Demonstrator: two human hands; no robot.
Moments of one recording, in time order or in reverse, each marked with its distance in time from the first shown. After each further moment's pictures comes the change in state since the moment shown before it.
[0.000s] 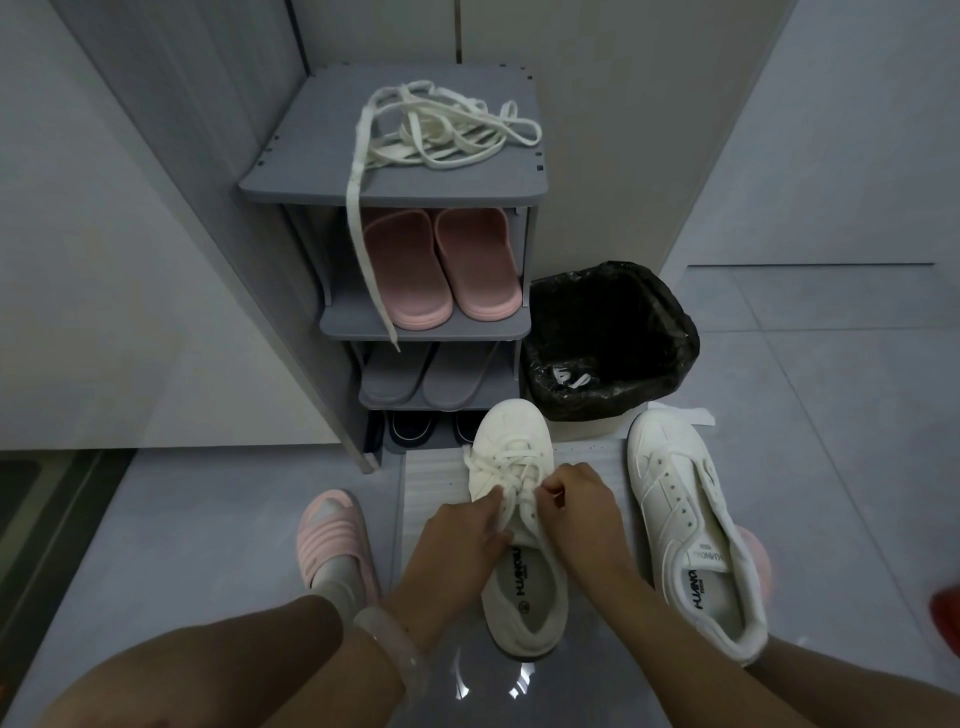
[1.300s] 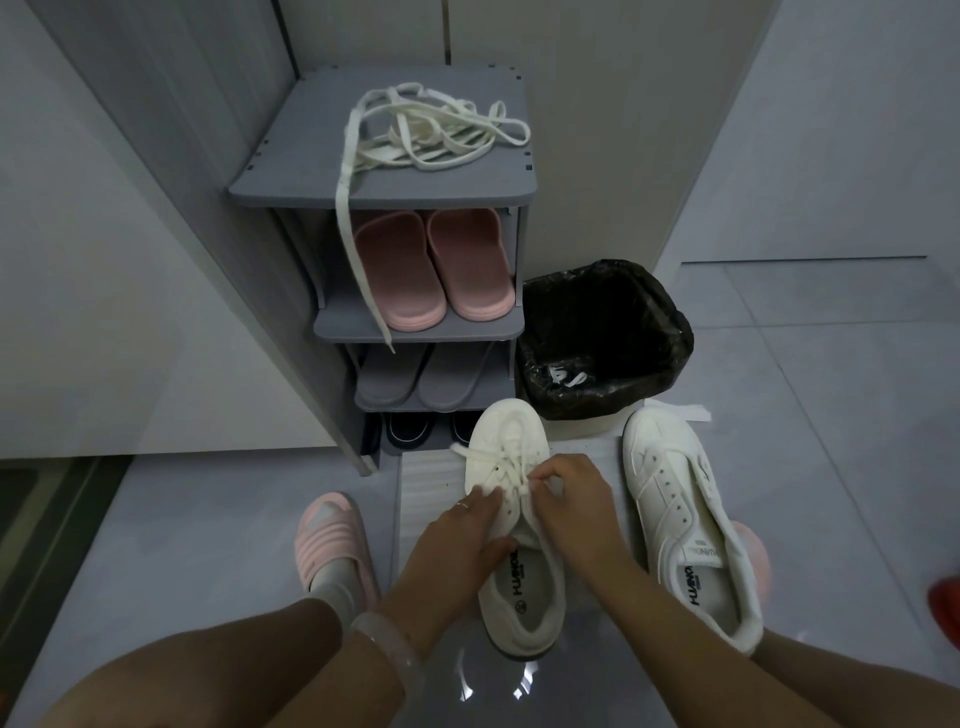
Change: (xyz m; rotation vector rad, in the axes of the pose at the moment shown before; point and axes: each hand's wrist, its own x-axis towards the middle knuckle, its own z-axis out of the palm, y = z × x) left_hand 0.003 -0.004 0.005 0.130 -0.155 -0.017; right_hand 0.005 -0.004 -0.001 0.189 0.060 -0.026
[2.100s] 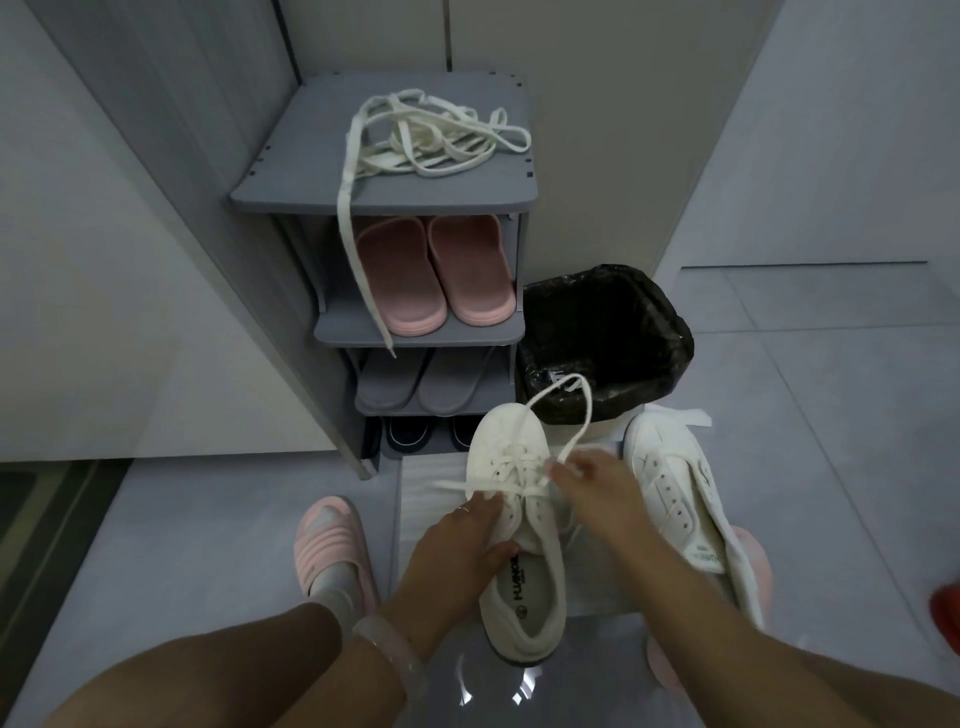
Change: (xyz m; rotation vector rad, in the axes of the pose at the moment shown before) left_hand 0.000 0.001 0.000 -0.010 0.013 -0.020; right_hand 0.014 -0.008 -0.024 0.151 -0.103 0.361
